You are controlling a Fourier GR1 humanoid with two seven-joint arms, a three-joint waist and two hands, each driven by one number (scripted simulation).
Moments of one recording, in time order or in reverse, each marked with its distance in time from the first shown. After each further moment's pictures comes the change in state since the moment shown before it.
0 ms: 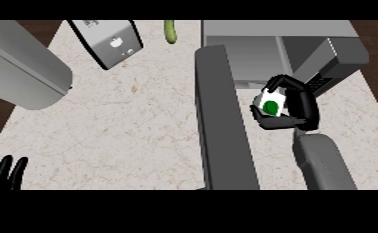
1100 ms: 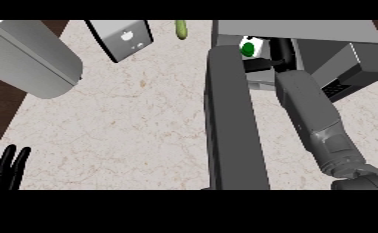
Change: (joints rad) left arm -0.086 0.038 0.055 0.056 0.050 -0.061 0.015; right arm -0.628 -0.064 -0.132 0.760 0.088 -0.181 -0.111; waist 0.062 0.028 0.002
